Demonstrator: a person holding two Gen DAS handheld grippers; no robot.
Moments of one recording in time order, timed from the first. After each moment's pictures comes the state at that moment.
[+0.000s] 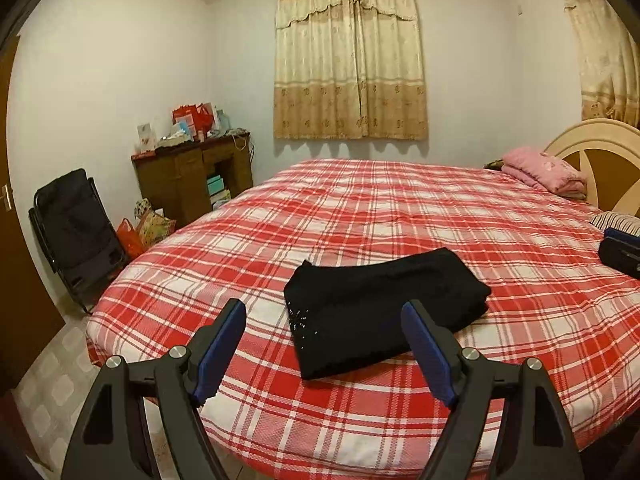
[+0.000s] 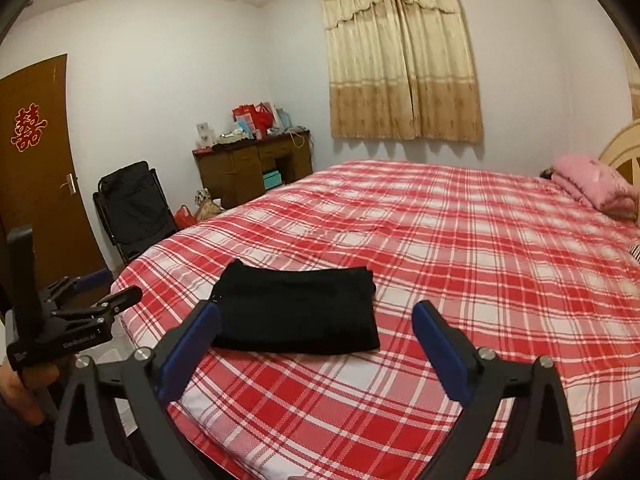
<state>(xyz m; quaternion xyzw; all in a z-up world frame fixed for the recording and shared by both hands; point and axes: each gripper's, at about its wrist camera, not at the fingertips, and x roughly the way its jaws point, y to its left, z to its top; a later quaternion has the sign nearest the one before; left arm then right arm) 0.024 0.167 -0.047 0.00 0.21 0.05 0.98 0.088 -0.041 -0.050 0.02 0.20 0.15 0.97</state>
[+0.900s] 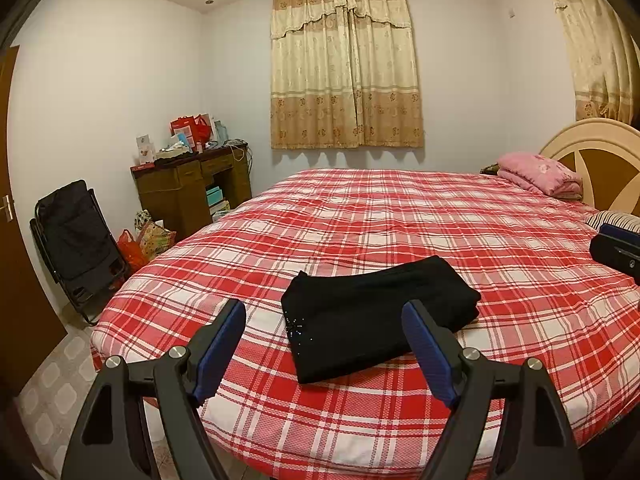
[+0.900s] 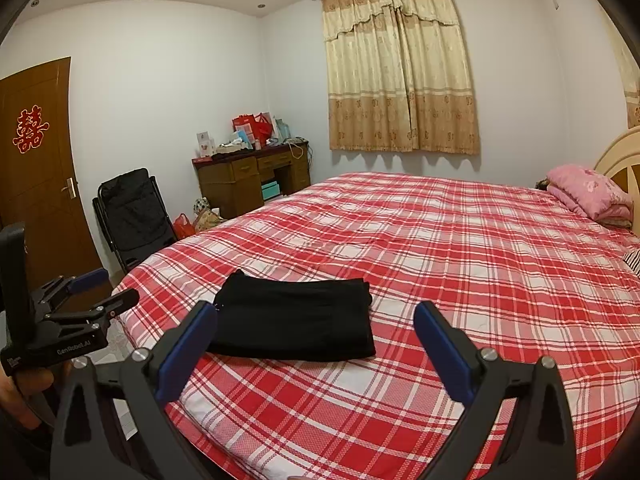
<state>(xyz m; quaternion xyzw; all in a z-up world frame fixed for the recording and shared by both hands) 0.015 0.158 -0.040 0.01 0.20 0.05 0.98 0.072 -0.044 -0.038 0.02 0.18 0.14 0.97</state>
